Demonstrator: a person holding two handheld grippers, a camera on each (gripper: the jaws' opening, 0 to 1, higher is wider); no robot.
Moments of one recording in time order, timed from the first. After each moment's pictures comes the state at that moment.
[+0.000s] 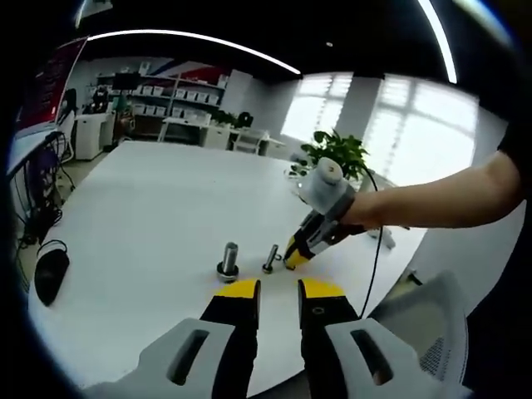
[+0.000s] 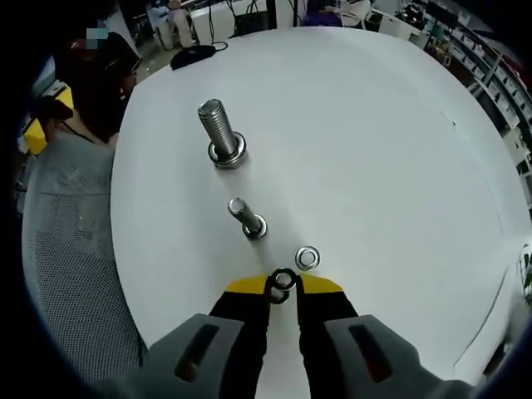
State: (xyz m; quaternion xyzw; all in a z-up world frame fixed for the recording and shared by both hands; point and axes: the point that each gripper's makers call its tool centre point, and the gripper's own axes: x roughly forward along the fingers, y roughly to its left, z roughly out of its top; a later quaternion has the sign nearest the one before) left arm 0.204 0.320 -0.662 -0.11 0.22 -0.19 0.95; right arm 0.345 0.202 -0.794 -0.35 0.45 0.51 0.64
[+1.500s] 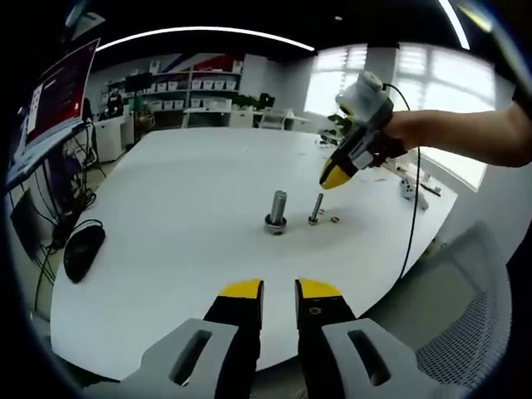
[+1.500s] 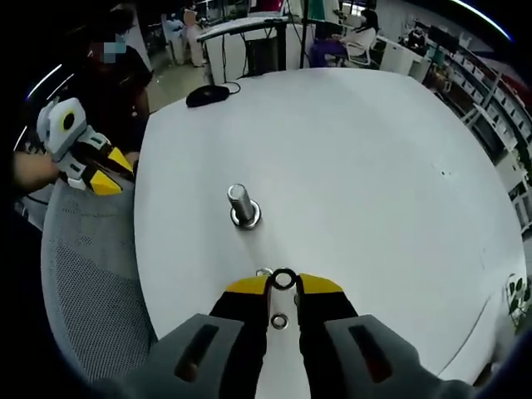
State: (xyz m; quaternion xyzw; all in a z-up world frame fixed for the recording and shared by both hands) left arm 0.172 0.361 -0.721 -0.06 0.28 -0.14 0.95; right arm 0.347 0.245 -0.724 -0.34 0.39 0.55 0.66
